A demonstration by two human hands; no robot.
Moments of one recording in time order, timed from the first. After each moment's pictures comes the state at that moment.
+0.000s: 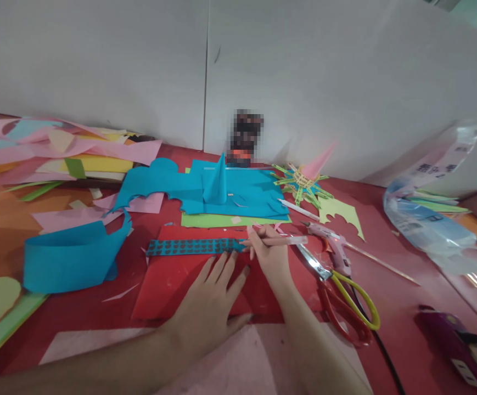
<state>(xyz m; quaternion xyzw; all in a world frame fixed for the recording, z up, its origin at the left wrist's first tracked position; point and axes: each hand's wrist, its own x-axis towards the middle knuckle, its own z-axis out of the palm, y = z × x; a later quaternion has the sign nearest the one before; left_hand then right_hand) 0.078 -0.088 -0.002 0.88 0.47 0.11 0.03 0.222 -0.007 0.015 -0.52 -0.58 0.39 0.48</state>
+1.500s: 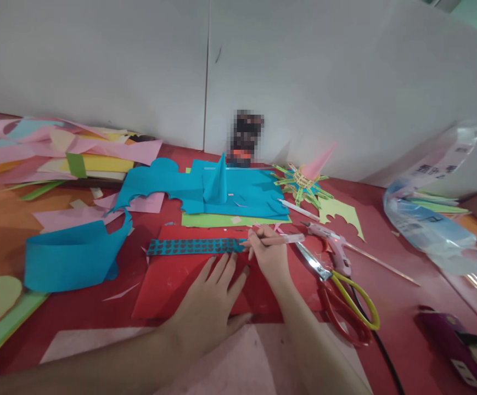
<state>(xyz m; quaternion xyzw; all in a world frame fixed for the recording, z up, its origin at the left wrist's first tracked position) 0.078 -0.086 -0.001 0.88 0.47 0.11 0.03 0.224 -0.005 0.008 -0.54 -0.59 0.38 0.46</state>
